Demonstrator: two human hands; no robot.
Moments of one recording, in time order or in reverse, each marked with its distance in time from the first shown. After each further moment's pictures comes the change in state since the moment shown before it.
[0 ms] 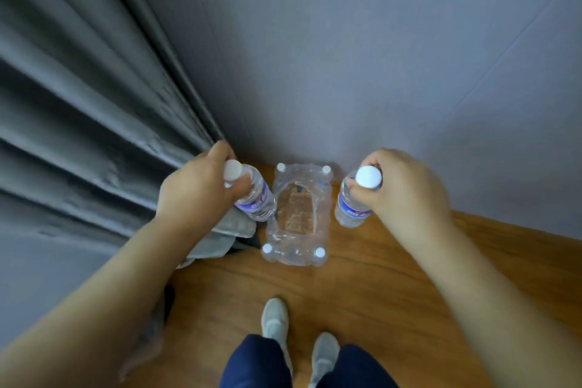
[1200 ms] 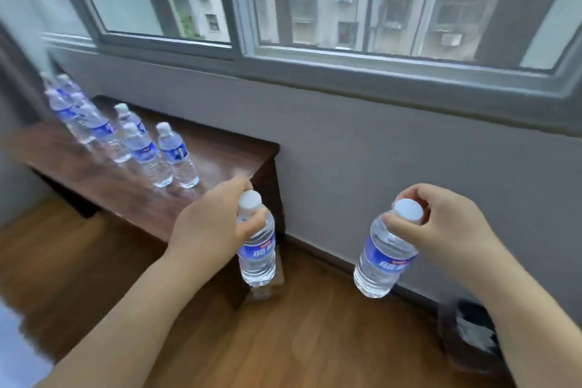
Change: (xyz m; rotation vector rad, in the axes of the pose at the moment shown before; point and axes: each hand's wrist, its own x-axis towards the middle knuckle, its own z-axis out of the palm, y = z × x) left_hand -0.886 -0.076 -0.332 0.210 0.743 -1.458; right_hand -0.653 -0.476 -0.027 0.225 -0.906 -1.497
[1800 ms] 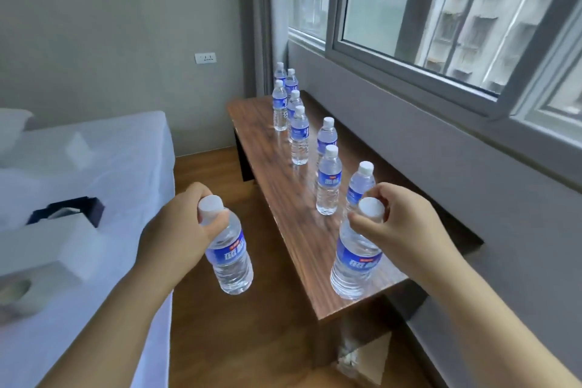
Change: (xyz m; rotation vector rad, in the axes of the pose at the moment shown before) left_hand -0.024 -0.283 -0.097 0.146 0.408 -0.849; right_hand 0.164 -0.280 0.251 0.103 -0.389 -0.651
